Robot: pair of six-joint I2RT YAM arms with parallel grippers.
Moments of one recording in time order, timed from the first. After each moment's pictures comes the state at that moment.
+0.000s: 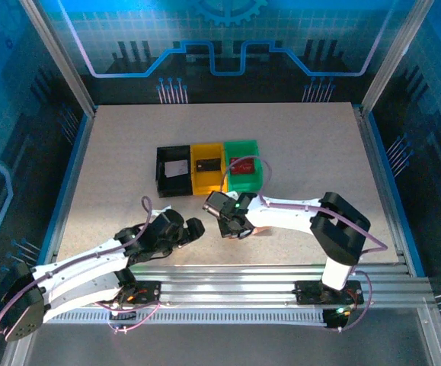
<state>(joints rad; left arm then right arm) -0.82 0.92 0.40 -0.41 -0.09 -1.25 1.02 1.73 1.11 -0.71 0.23 0.76</state>
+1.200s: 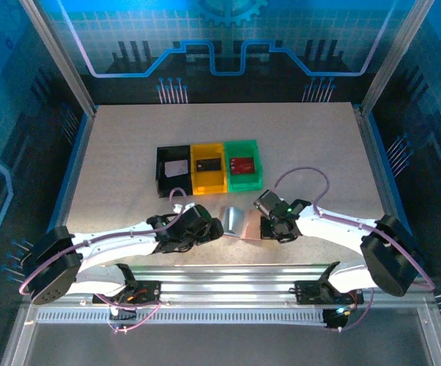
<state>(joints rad) -0.93 1.26 0.60 -0.39 -0.12 -1.24 0.74 1.35 0.68 -0.63 0.10 0.78</state>
